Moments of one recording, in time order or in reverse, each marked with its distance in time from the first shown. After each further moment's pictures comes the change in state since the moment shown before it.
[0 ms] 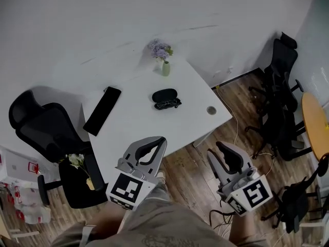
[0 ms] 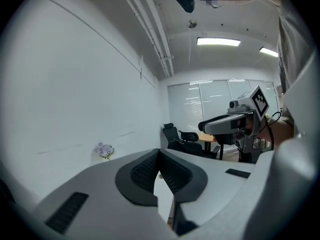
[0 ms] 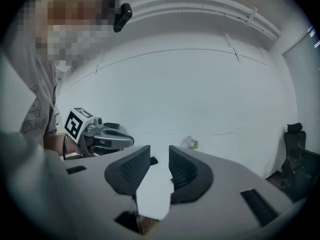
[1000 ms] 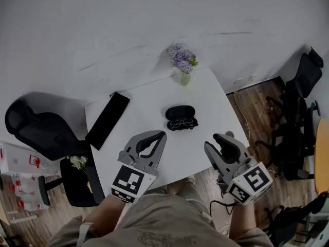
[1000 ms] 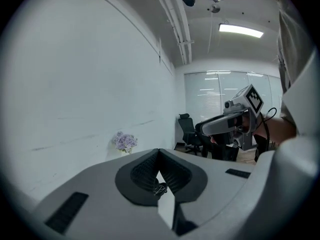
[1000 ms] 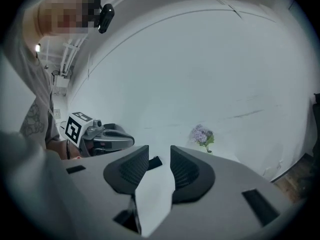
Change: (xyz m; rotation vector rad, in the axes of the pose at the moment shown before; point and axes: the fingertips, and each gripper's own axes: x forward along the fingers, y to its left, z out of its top) left arm 0.113 0.163 -0.035 -0.034 0.140 0.113; right arm 0.204 -0.098 -0.019 0.164 0.109 0.207
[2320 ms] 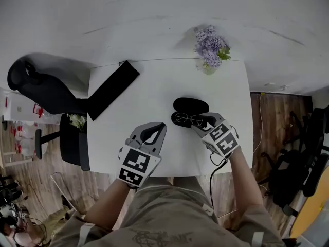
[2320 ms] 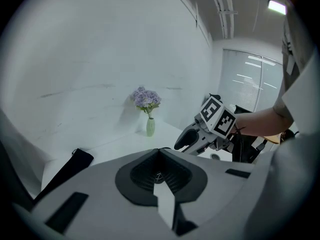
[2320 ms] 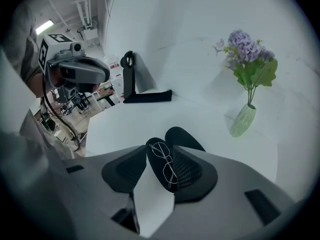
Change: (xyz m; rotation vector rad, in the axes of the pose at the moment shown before) left arm 0.091 0.036 -0.119 -0.254 0.328 0.258; right arm 0.174 -0.114 -0.199 -0.319 0.706 0.424
